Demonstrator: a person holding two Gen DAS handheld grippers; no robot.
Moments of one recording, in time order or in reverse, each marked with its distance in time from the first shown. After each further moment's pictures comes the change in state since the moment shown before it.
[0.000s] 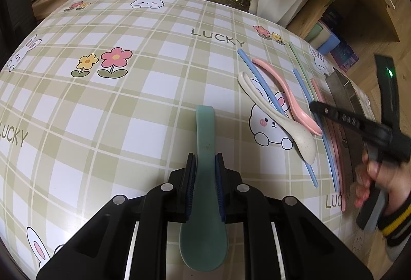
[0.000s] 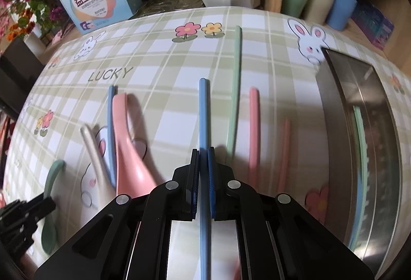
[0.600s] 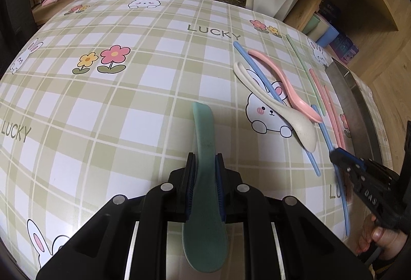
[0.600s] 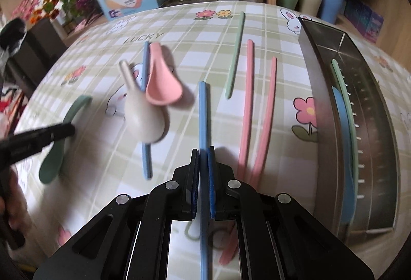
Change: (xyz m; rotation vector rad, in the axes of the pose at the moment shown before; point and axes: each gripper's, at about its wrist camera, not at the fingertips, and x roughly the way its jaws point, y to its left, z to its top) left arm -0.002 -0.008 -0.012 0.037 -0.004 0.032; right arm -0.050 0.001 -0.092 -0.095 -0.049 0.036
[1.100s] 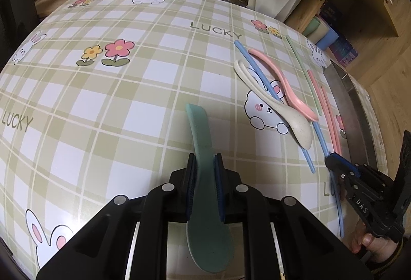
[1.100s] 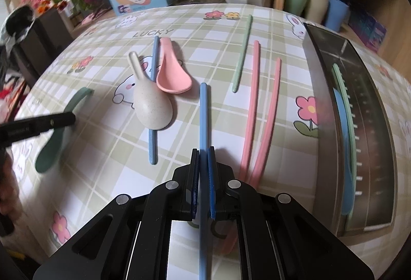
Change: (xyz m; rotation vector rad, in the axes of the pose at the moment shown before) left arm -0.009 0.004 -0.004 -0.037 0.007 -0.020; right arm -0.003 0.001 -0.006 -0.069 -0.013 0.014
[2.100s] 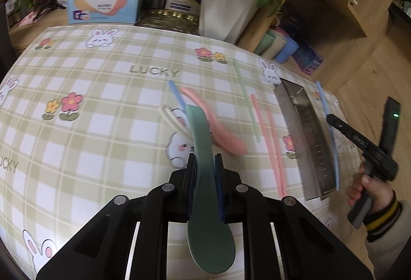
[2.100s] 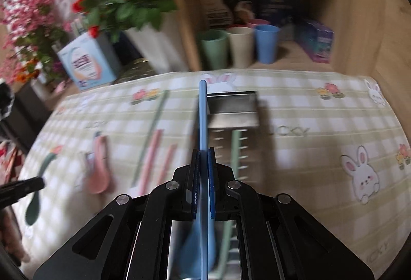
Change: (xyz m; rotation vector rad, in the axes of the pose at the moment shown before) left arm -0.031 -0.078 0.037 0.085 -0.067 -0.134; right arm -0.053 -0.155 0.064 0.269 -0.206 -0.092
